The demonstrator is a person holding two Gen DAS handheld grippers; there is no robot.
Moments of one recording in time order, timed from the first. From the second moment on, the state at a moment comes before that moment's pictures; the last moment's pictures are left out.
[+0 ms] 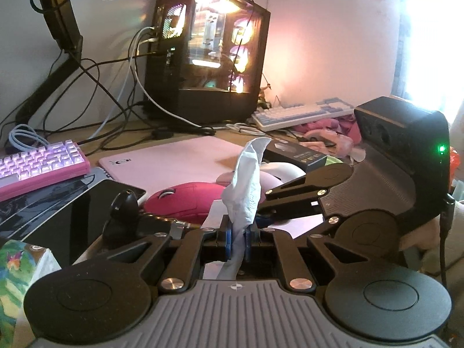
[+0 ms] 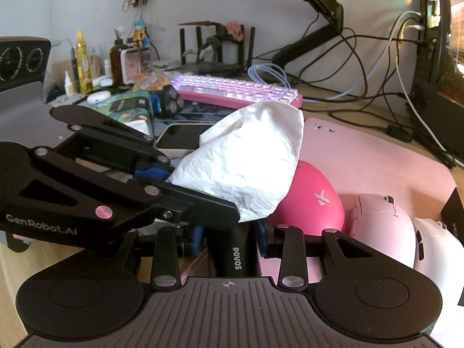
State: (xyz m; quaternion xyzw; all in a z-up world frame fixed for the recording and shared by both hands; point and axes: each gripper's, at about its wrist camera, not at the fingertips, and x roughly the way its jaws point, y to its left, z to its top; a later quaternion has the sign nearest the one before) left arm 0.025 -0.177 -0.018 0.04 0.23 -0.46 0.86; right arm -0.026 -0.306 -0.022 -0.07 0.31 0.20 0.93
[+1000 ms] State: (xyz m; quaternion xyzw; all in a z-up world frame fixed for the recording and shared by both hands) left arm 0.033 -0.171 -0.016 0.03 0.23 -0.42 0.88; right arm -0.026 -0.305 -0.022 -0.07 0.31 0.20 0.93
